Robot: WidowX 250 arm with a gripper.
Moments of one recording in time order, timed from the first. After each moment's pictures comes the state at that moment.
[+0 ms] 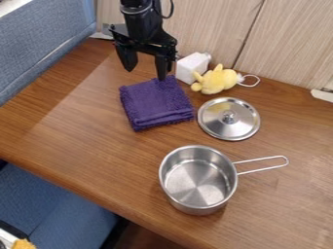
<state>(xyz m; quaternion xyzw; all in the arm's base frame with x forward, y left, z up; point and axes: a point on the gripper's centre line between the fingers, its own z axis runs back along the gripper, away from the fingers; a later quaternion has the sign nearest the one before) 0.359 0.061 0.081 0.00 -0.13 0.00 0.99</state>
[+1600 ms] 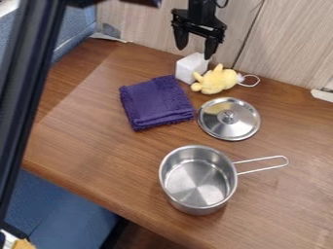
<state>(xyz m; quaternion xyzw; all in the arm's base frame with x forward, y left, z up) 0.496 0.037 0.040 0.02 -0.08 -0.05 0.99</state>
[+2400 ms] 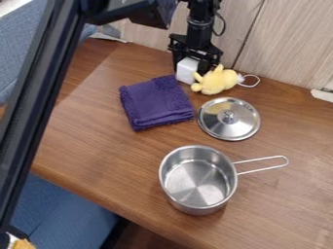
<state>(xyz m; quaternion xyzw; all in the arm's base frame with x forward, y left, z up) 0.480 0.040 0.001 0.06 -0.02 -0.03 1.00</state>
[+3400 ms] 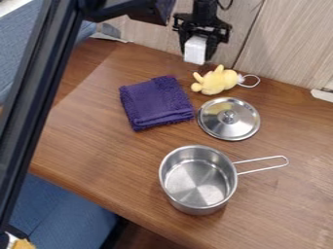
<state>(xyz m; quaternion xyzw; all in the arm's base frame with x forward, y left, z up) 0.496 0.038 0.044 0.02 -0.06 0.04 1.00</state>
